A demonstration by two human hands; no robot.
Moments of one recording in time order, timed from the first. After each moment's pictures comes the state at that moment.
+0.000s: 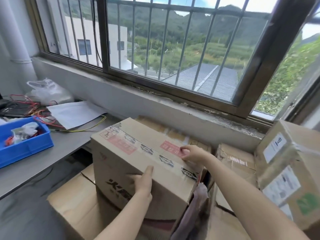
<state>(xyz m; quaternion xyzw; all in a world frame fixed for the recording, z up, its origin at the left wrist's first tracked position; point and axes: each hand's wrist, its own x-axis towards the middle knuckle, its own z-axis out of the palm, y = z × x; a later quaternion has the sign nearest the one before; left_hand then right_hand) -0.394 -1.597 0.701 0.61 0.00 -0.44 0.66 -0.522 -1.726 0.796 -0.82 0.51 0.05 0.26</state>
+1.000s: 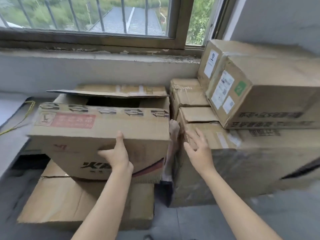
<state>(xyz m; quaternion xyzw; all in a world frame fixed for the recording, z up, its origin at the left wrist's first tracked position) -0.374 -1.522 0.709 0.62 -0.08 -0.47 0.62 -0.568 -1.472 0.727 -0.55 0.69 -0.40 0.25</state>
